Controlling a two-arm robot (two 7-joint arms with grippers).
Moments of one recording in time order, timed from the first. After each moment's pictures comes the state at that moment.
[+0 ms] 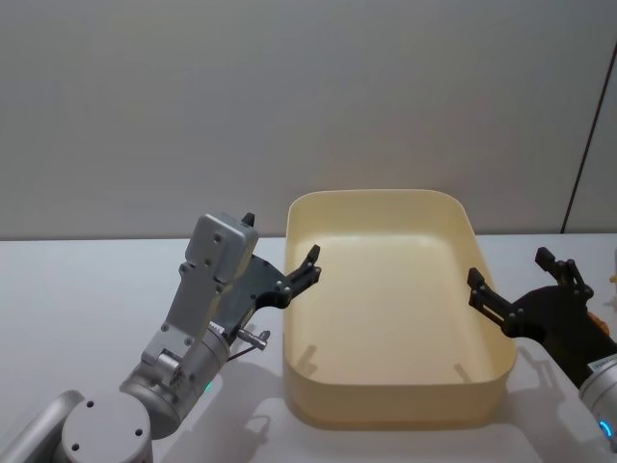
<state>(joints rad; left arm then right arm) -0.24 0.38 0.45 -1.63 -0.20 0.01 -0.01 -0.01 0.34 -0.23 -1.77 0.29 0.03 0.07</state>
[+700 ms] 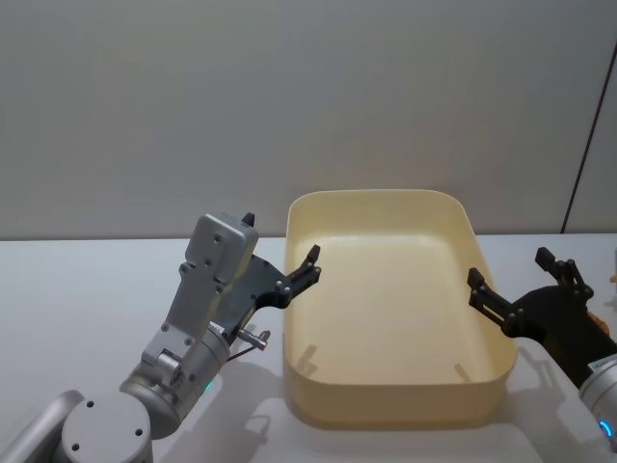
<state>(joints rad) -0.24 0.38 0.45 -1.63 -0.20 0.01 -0.01 -0.01 0.34 -0.23 -1.77 0.29 0.03 0.07</state>
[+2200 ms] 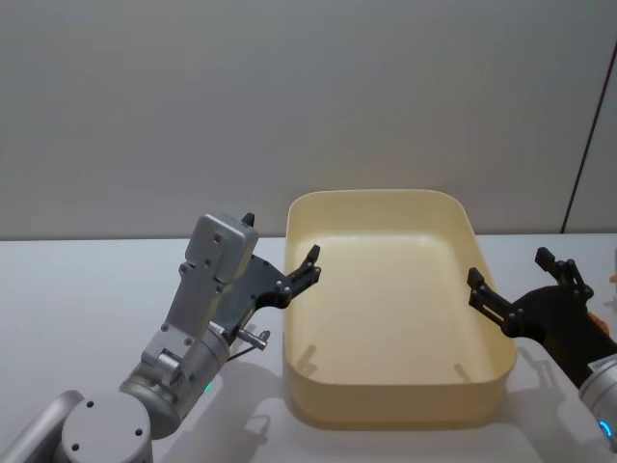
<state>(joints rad) -0.24 0.38 0.45 -1.63 -0.20 0.01 -0.01 -0.01 0.34 -0.23 -1.77 0.29 0.03 0.07</state>
